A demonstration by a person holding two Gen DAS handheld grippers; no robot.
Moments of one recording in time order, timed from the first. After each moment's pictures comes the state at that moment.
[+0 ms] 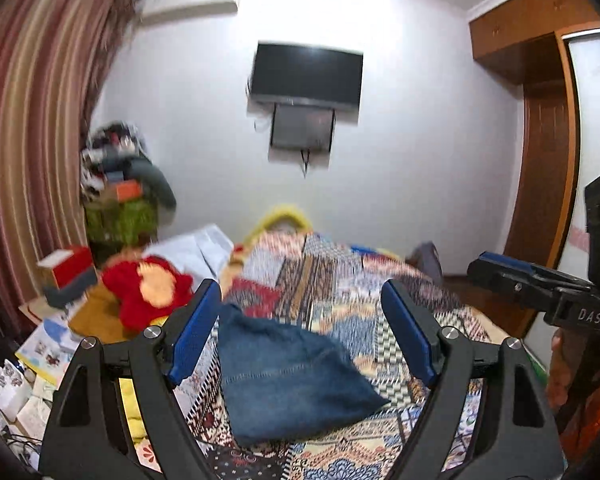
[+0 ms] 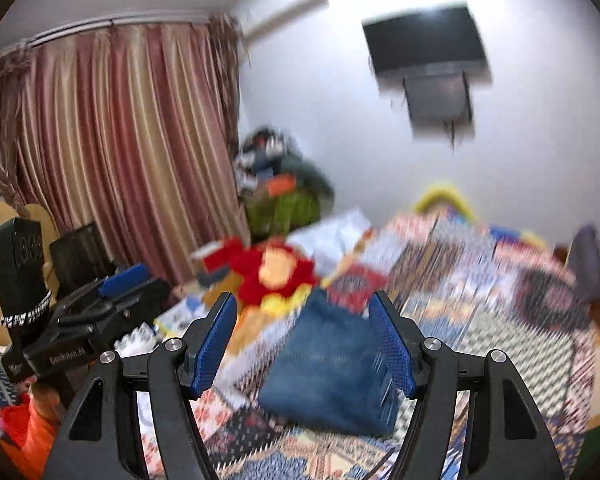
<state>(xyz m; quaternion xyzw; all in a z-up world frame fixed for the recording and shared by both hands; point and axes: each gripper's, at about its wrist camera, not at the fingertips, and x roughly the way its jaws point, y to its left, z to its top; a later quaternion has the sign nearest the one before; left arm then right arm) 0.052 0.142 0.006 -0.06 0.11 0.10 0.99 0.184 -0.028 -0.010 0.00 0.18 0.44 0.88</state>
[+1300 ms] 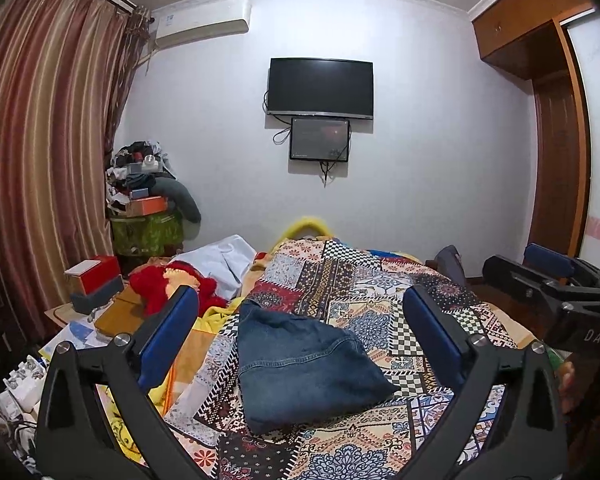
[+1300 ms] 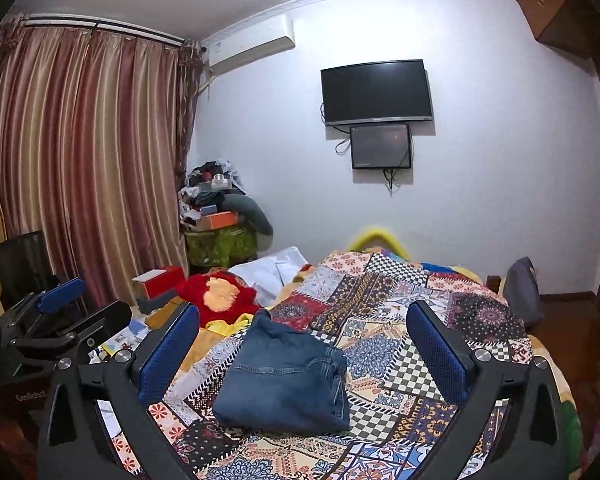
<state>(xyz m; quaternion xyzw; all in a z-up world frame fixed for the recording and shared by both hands) 0.023 0.111 -0.023 -0.04 0.09 0.15 0.98 0.114 -0.050 -0.019 -0.01 0.11 0.33 0.94</state>
